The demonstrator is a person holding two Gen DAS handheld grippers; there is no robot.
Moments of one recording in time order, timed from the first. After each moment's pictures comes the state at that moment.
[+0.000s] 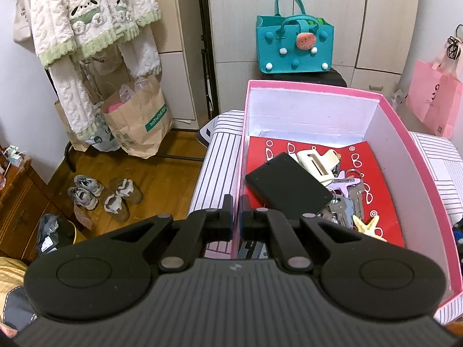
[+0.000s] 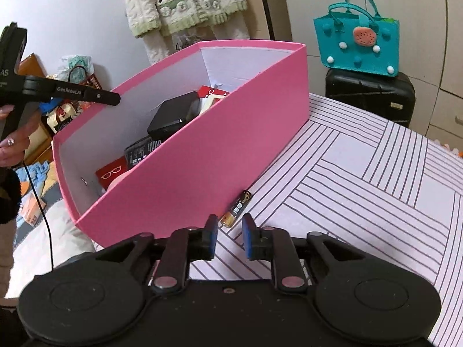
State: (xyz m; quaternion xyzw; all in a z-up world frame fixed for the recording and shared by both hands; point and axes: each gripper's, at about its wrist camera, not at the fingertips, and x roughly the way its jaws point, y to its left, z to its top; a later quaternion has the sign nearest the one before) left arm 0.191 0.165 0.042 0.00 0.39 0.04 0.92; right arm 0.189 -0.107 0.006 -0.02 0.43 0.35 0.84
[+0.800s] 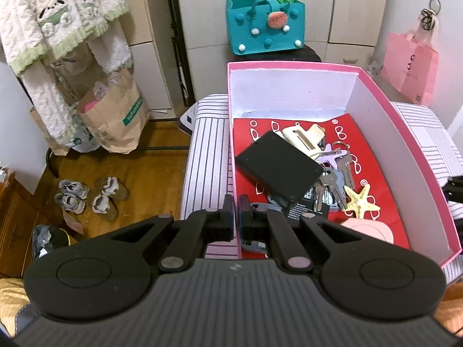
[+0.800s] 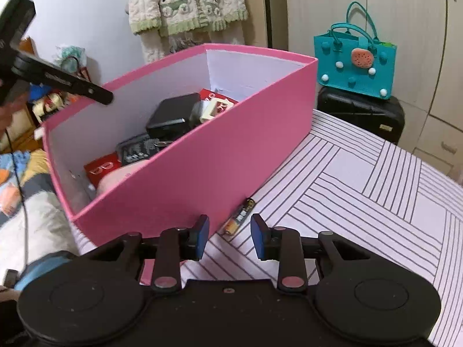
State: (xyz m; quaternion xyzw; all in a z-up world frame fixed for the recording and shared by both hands) left arm 0.191 0.176 0.043 0.03 0.43 -0.03 0.90; right arm 0.174 -0.083 0.002 -0.07 0.39 0.31 0.86
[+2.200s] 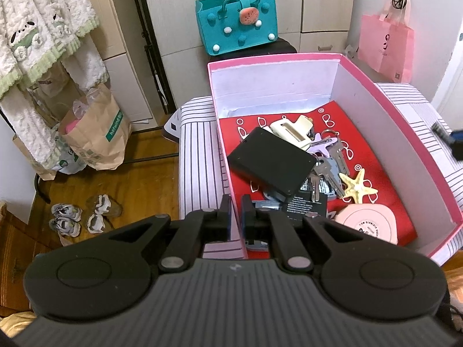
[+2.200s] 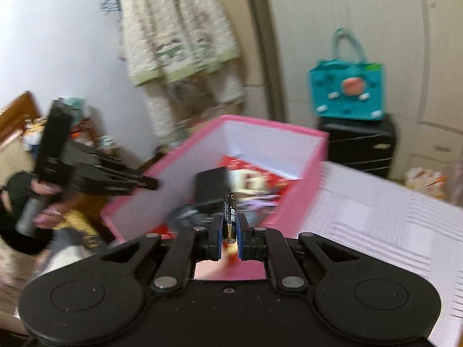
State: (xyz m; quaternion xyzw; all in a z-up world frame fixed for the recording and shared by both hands) left arm 0.197 0.183 0.042 0.07 0.43 -0.09 0.90; right arm 0.157 -0.059 0.107 0.02 0.37 0.31 0.87
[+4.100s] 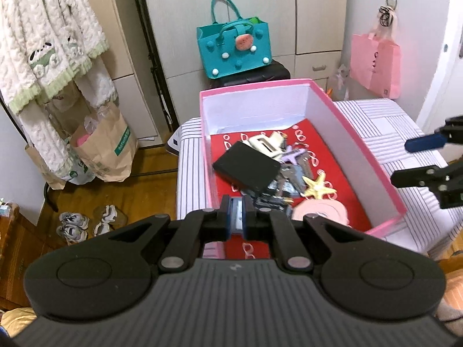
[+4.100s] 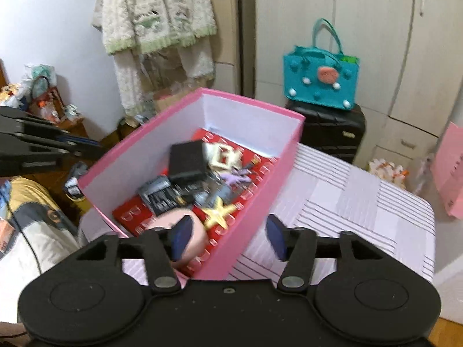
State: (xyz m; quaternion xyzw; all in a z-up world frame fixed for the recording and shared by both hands) left arm 0.123 0.159 0.094 0.08 0.39 -0.08 0.91; right arm 0.135 -0.042 0.104 -0.06 0.41 0.21 0.88
